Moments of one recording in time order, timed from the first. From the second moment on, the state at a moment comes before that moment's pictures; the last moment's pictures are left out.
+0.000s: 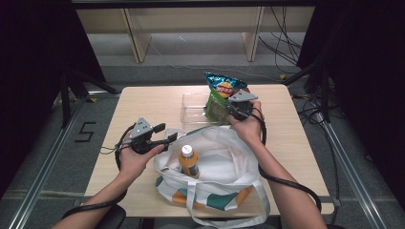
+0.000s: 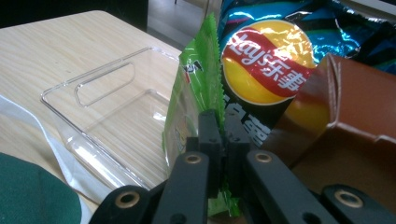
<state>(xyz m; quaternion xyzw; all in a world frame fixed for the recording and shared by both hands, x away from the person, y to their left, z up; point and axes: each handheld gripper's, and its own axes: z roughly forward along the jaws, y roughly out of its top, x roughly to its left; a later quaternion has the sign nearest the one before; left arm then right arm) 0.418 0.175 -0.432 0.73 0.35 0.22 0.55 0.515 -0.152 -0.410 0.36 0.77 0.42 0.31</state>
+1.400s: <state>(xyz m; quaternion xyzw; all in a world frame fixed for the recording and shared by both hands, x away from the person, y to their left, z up) 0.419 0.174 -0.431 0.73 0.35 0.22 0.55 0.512 -0.155 -0.411 0.36 0.77 0.42 0.30</state>
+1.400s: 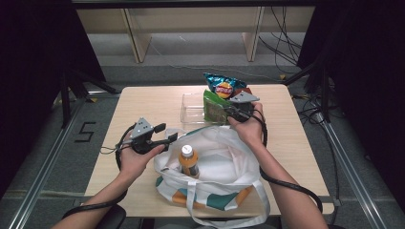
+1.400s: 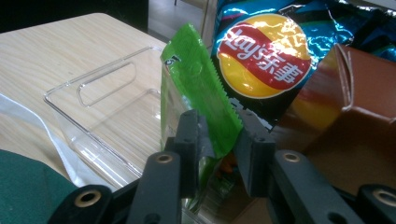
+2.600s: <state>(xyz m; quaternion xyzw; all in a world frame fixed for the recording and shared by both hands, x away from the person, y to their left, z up) 0.419 0.174 -0.431 0.73 0.35 0.22 0.55 0.472 -0.182 -0.387 0.36 0.76 0.48 0.28</state>
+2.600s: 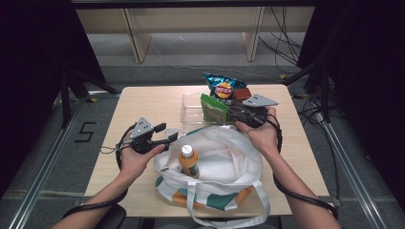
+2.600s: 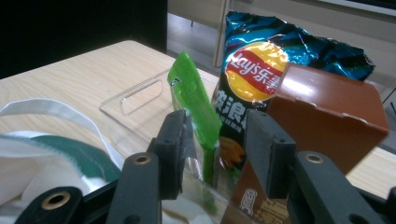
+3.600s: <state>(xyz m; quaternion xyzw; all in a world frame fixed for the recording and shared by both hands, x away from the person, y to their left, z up) 0.418 0.180 -0.429 0.72 0.36 0.22 0.56 0.439 -0.254 -0.392 0.42 0.73 0.47 0.27</state>
